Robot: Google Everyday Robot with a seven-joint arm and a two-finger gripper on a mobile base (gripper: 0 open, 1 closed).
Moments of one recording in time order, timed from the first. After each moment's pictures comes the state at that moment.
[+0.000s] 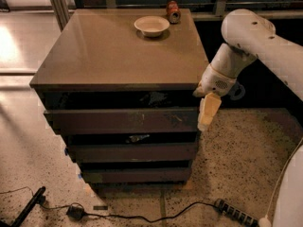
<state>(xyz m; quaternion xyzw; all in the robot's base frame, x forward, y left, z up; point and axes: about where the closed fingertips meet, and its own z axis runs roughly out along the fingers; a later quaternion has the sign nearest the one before) 0.570 -0.159 0.752 -0.63 0.75 0.19 0.07</state>
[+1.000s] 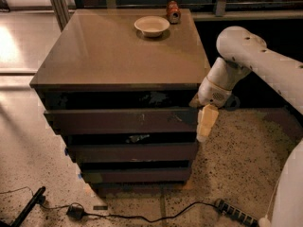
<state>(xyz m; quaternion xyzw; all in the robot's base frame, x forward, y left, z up) 0.552 -0.152 0.715 -0.65 0.73 0.22 0.05</state>
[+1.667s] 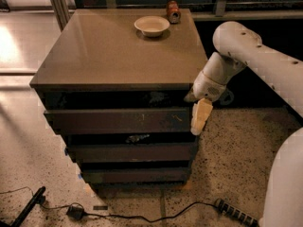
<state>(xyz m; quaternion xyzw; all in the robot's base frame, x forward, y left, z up) 0.578 -0.136 0.722 -0.65 0.72 0.22 0.07</state>
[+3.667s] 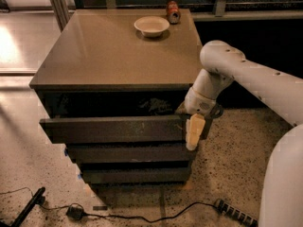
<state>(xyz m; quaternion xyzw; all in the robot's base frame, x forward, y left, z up) 0.547 -0.115 0.680 -0.68 0.68 0.25 0.04</state>
